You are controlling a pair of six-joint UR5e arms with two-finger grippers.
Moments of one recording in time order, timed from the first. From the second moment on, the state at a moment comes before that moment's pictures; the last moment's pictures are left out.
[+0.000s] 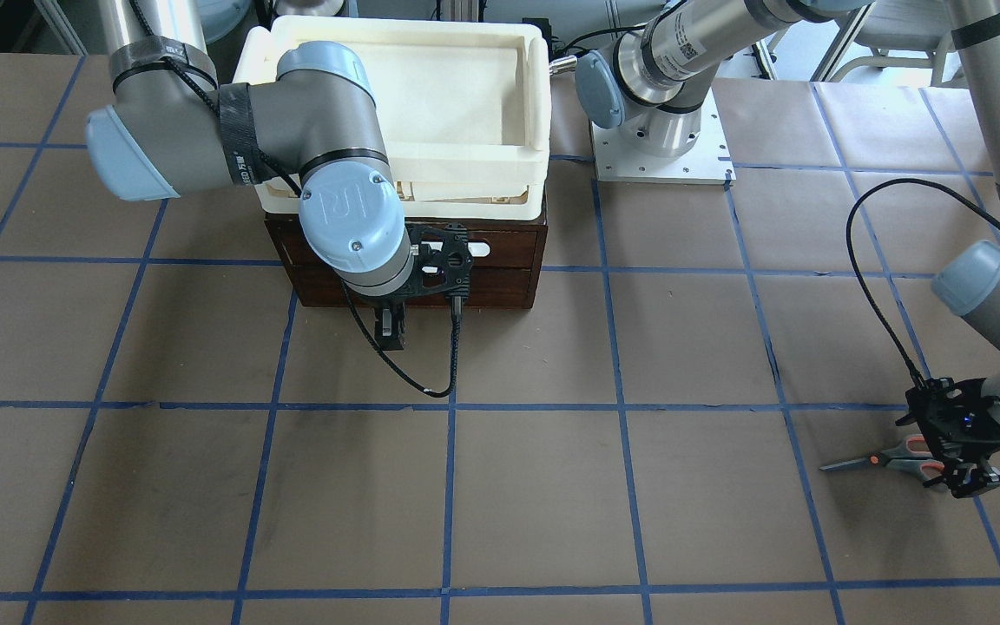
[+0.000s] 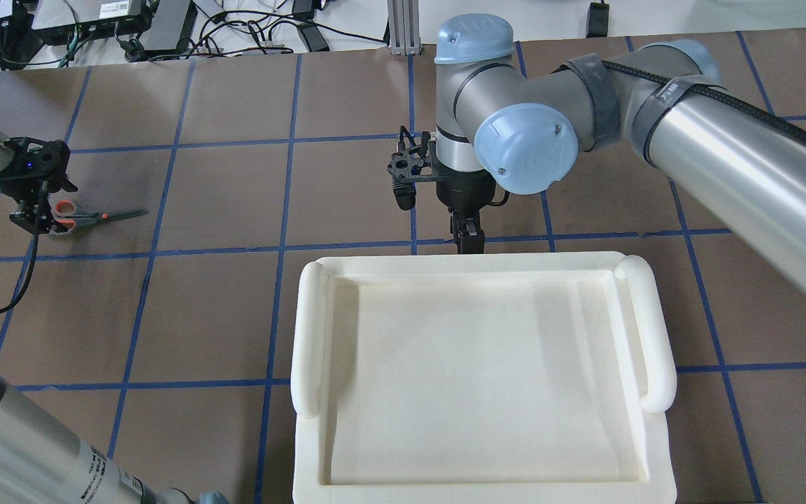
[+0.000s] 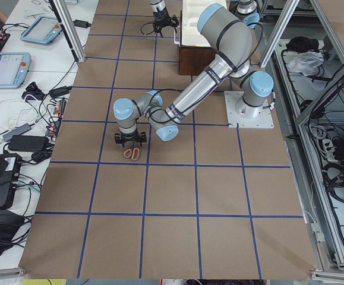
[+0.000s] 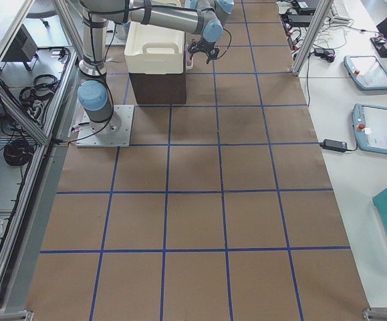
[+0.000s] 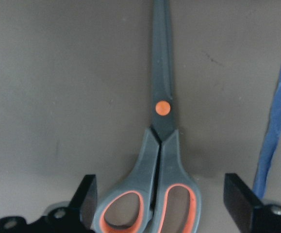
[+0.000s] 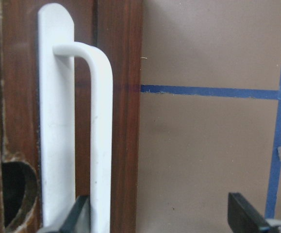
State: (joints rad) left arm -0.99 -2.19 -1.57 -0.94 1.58 2.04; right arm 1.85 -1.22 1.59 -1.62 -1.47 -1.35
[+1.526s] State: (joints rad) left arm -1.02 -2.21 -1.55 -0.95 1.57 2.03; right arm 1.82 -1.18 1.57 -1.98 -1.51 -1.29
